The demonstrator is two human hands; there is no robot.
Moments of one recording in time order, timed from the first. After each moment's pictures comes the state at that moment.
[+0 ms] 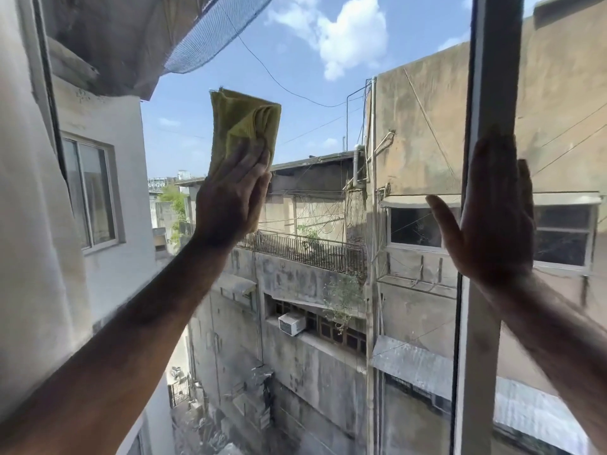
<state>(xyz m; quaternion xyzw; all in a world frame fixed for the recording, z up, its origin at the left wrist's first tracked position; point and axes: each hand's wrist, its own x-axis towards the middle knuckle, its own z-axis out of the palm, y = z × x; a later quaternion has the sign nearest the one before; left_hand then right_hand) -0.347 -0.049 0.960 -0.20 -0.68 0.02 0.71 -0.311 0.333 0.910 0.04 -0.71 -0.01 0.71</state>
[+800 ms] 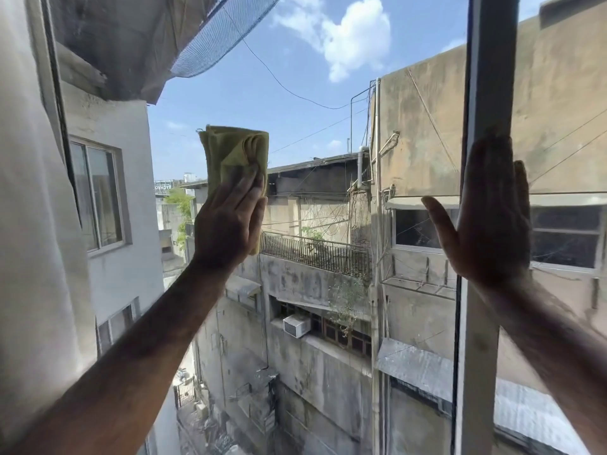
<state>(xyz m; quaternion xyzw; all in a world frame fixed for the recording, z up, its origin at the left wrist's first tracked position) -0.335 -0.048 0.929 -0.14 -0.71 0.04 0.69 -0.311 0.331 0.911 0.04 -0.72 0.00 0.69</state>
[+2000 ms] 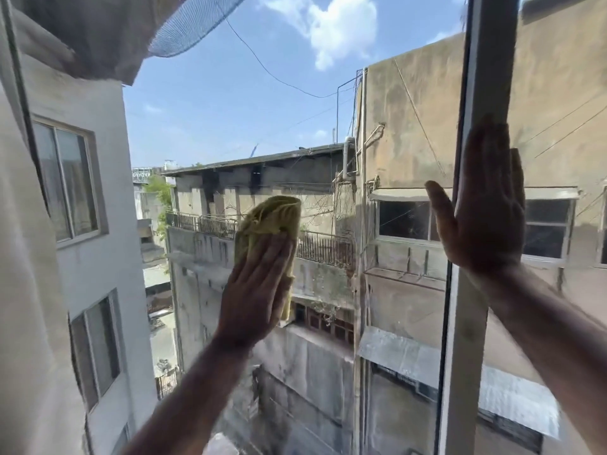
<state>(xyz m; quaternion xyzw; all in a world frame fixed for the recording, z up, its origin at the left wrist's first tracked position) -0.348 -0.010 0.796 -0.24 -0.73 -0.03 0.64 -0.311 0.331 0.912 0.05 -0.70 0.02 0.71</state>
